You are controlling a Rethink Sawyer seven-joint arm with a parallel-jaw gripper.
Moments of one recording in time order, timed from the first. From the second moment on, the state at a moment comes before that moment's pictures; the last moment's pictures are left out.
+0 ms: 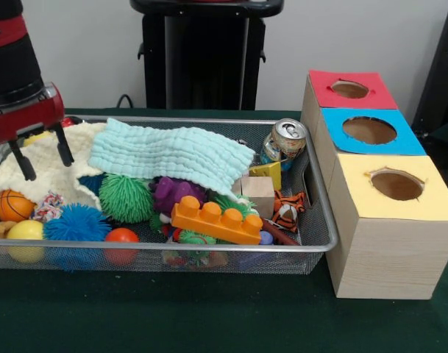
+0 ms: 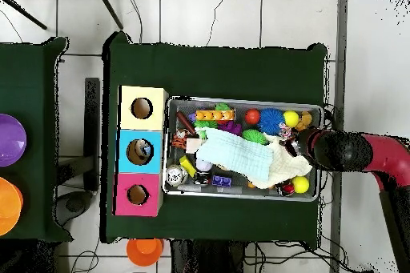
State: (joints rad) arm -1.24 -0.41 0.94 1.55 -0.85 0.96 1.13
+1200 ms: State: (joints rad) arm -1.13 -0.39 0.79 1.49 -0.86 1.02 1.12
